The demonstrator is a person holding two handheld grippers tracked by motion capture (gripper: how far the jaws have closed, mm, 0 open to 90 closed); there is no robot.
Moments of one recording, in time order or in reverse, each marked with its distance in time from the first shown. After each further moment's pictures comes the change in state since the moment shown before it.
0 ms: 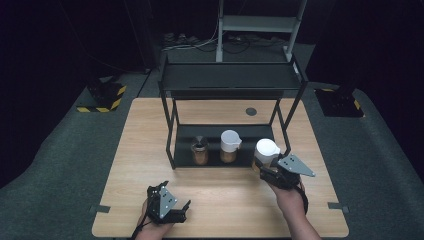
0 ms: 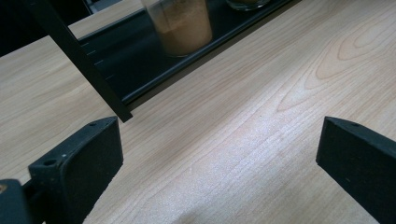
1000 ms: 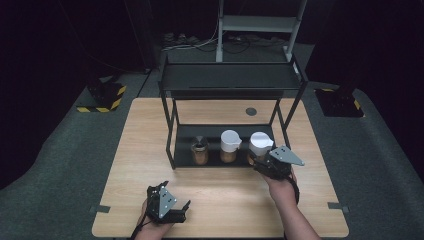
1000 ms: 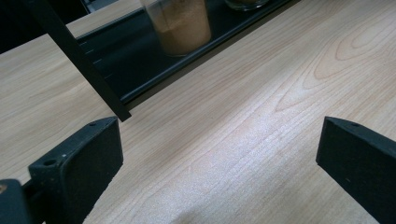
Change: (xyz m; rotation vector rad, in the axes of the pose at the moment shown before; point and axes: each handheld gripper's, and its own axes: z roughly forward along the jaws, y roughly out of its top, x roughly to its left) left arm 0.002 0.000 0.000 0.000 -0.008 -0.005; right arm 0.001 0.007 0.035 0.027 -0.019 0.003
